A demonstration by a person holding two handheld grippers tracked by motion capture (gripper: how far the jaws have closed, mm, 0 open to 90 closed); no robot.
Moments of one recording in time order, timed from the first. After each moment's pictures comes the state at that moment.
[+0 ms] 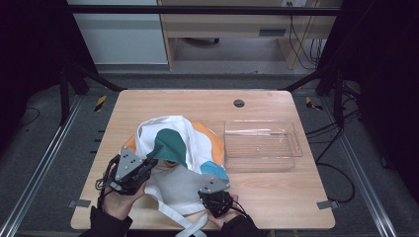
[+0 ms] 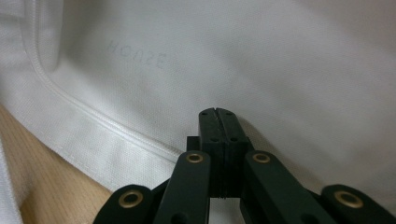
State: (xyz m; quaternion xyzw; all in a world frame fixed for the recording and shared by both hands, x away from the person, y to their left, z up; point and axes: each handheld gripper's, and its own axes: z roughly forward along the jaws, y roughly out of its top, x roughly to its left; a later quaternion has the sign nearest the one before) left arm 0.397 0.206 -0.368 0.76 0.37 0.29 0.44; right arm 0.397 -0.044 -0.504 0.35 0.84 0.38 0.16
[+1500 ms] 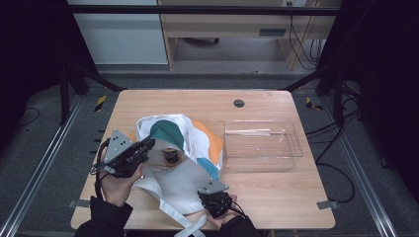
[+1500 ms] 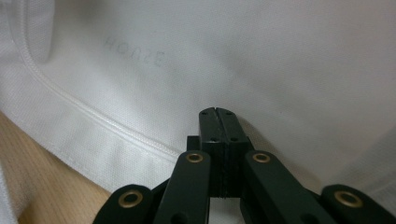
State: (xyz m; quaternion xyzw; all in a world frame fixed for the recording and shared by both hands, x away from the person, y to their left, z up) left arm 0.421 0.214 -0.339 0.72 0.38 0.30 0.50; right arm 0.396 -0.041 -0.506 0.36 0.84 0.38 0.16
